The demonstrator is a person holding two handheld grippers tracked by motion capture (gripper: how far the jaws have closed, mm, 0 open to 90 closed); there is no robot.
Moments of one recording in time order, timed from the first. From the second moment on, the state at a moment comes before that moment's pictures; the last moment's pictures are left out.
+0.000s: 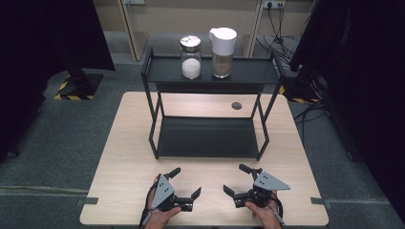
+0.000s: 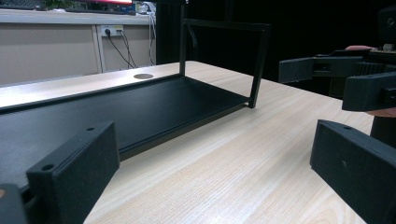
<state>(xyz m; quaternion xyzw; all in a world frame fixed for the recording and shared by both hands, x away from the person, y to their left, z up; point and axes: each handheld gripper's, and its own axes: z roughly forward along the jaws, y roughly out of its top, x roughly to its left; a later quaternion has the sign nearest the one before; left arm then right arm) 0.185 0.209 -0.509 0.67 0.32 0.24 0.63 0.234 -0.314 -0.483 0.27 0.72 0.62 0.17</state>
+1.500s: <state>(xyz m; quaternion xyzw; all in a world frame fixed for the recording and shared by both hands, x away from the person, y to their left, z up) 0.185 0.209 -0.510 0.67 0.32 0.24 0.62 0.233 -0.319 -0.485 0.28 0.72 0.62 0.17</state>
